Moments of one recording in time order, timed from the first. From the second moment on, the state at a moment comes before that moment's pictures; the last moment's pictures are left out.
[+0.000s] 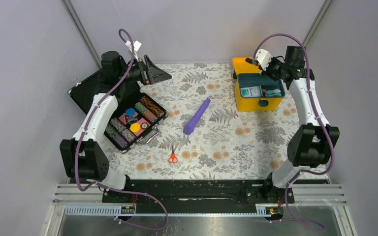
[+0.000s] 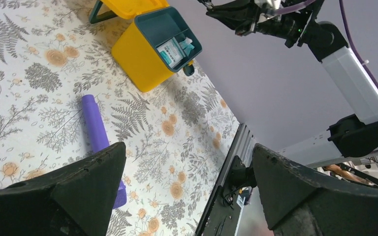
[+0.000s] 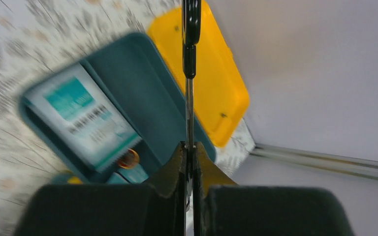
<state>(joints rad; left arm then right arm) -0.07 1.49 1.34 -0.03 1.04 -0.62 -0.06 1.63 1.56 -0.55 -0.48 -1.05</state>
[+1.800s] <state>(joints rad) -0.06 1.43 1.28 -0.20 0.94 -0.51 -0.10 2.01 1.74 -0.64 -0.19 -1.64</state>
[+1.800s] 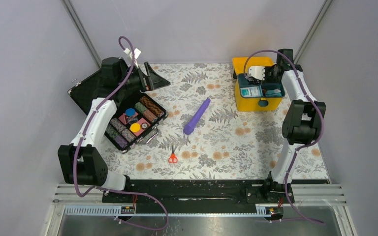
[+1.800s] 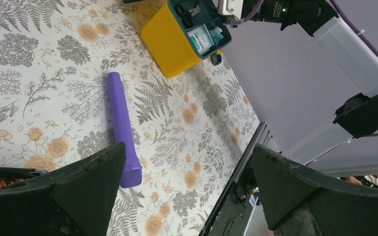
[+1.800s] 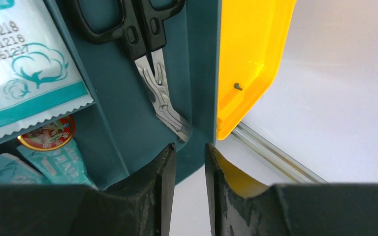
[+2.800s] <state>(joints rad) -0.10 1.33 1.12 -0.52 0.65 -0.27 0.30 1.53 1.39 -0.55 -0.41 -0.31</state>
